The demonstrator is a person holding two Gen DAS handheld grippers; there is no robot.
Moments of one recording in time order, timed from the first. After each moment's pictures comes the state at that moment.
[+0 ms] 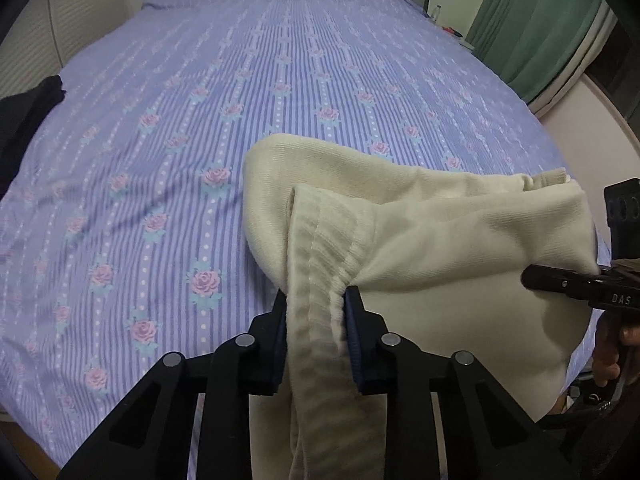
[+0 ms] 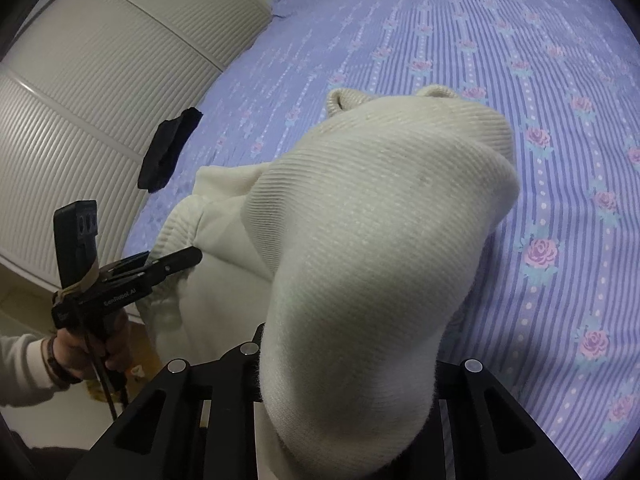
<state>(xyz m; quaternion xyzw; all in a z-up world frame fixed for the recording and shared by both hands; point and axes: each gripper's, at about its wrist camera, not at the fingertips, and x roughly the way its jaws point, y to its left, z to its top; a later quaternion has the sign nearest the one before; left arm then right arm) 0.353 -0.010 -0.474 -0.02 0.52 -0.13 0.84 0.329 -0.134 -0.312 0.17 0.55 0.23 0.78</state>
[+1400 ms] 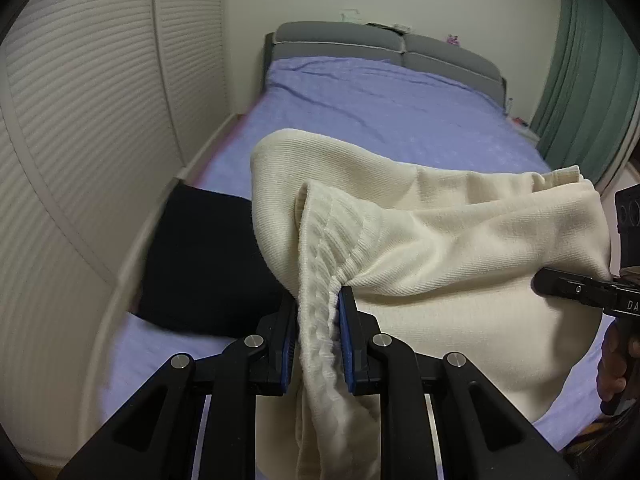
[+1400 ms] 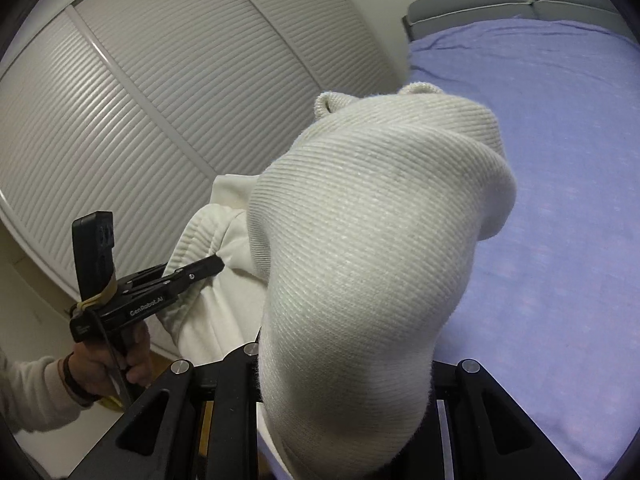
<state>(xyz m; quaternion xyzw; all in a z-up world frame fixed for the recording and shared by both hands) 0.466 0.467 -0.260 -0.01 0.41 -0.03 0.91 0.512 0.283 -0.152 0.14 0.44 0.35 0.81</state>
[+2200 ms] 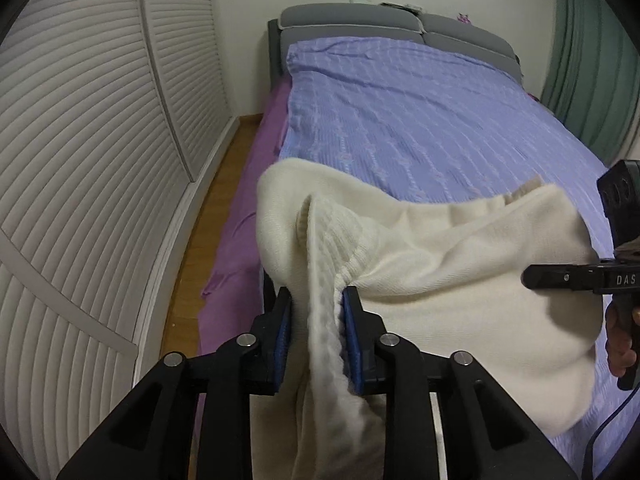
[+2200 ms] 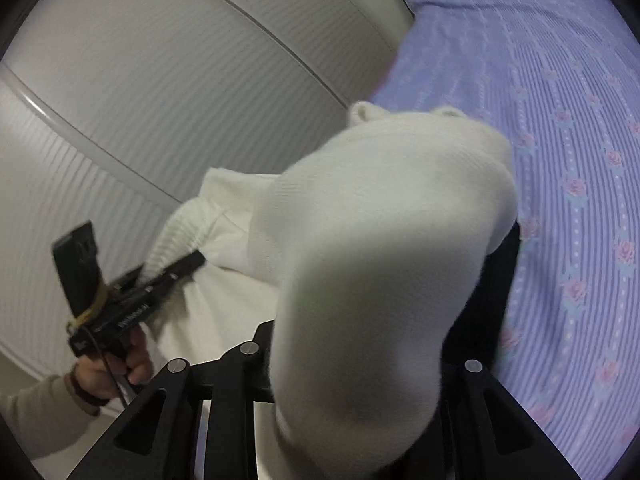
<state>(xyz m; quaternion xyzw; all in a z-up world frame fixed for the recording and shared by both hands) 0.666 0.689 -0.407 0.04 0.41 -0.06 0.91 0.713 0.524 -0.354 0.18 0.50 0.30 0.79</state>
